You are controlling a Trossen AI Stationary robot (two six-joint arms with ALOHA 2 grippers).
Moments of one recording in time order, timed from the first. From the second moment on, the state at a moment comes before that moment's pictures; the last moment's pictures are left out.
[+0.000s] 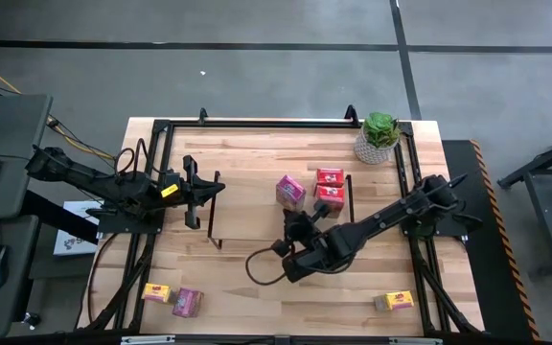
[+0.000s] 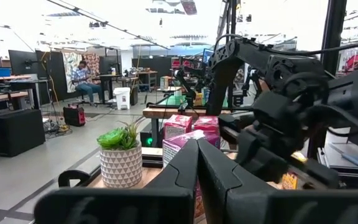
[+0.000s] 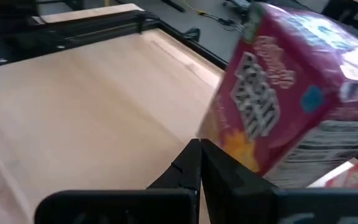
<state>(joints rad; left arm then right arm) -0.30 0.70 0.42 0.47 -0.46 0.09 0.45 1.92 1.62 -0.84 1.07 0.90</state>
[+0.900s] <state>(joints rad) -0.30 0.70 0.42 0.46 -0.46 0.09 0.46 1.92 1.62 -0.95 0.94 0.96</state>
